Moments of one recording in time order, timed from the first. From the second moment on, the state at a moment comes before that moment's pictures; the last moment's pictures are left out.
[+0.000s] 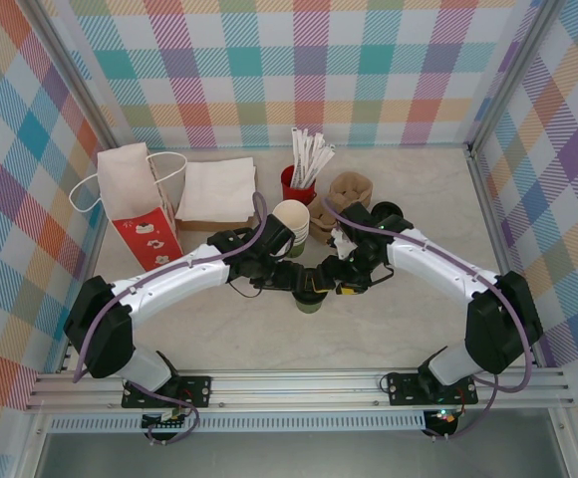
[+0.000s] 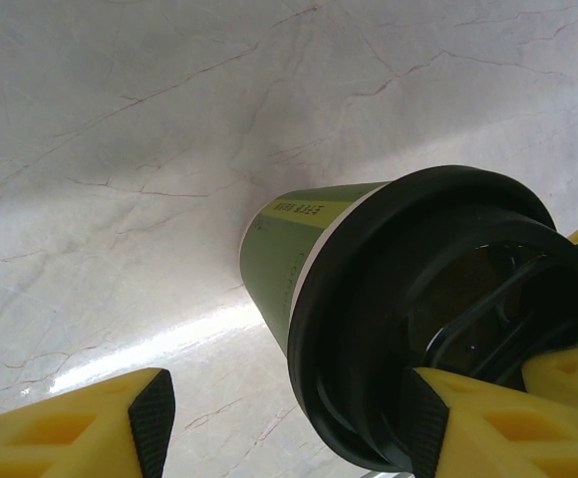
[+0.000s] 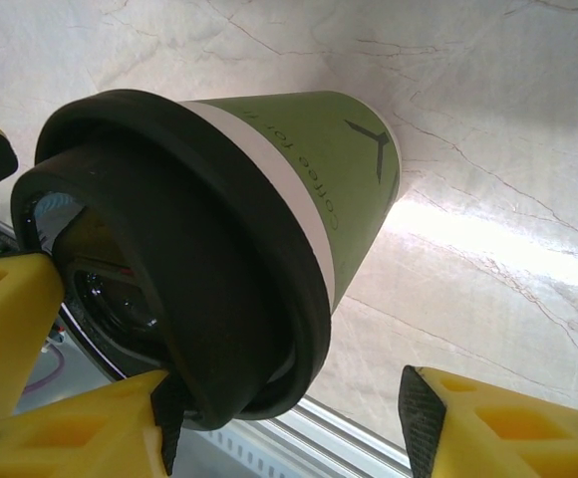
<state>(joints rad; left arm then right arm) -0.82 1.51 1.16 -0.76 0.14 -0.66 0.62 1.49 1.11 -0.95 -0.48 0.49</state>
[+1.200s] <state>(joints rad) -0.78 1.47 1.05 -0.62 0.24 -0.71 0.62 1.57 1.18 -1.04 -0.50 0.49</state>
